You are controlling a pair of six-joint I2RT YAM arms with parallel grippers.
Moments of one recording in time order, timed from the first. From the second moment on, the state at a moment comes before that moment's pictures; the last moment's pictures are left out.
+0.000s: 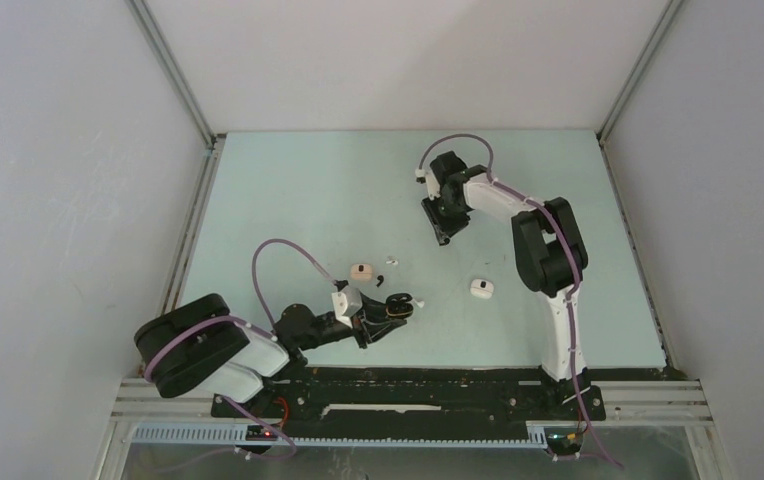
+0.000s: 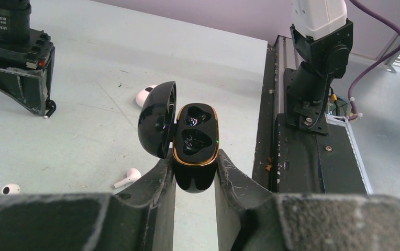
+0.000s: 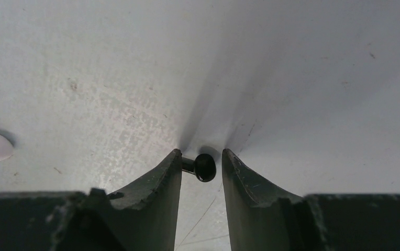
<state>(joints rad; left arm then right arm) -0.90 1.41 0.05 1.50 0.40 -0.18 0.44 2.18 1.66 -0.72 -0.10 -0.04</state>
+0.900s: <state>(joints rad) -0.90 1.42 0.06 1.50 0.40 -0.19 0.43 2.11 1.56 -0.71 -0.08 -0.11</state>
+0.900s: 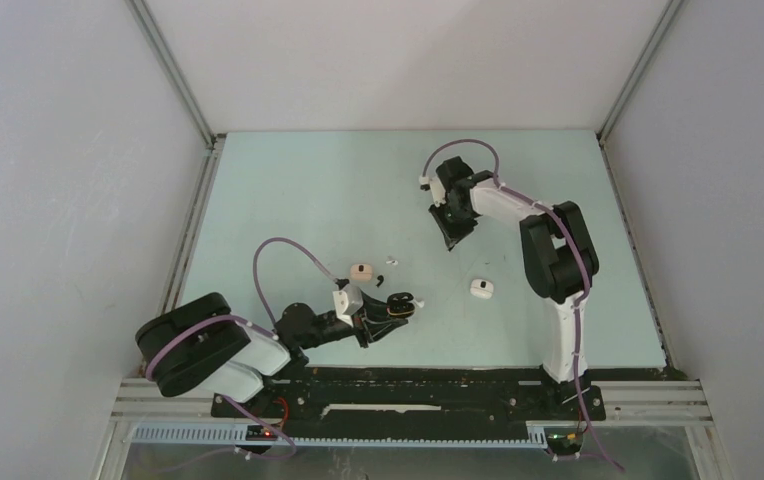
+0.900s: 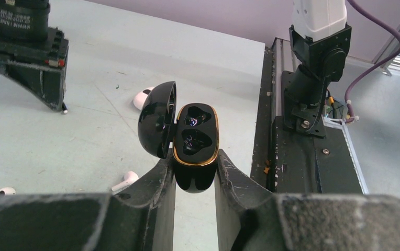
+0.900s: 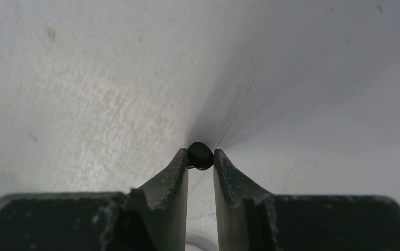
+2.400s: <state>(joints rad) -0.90 1.45 0.15 1.50 0.41 -0.30 0.52 1.21 1.39 -0.54 -0.34 -0.62</state>
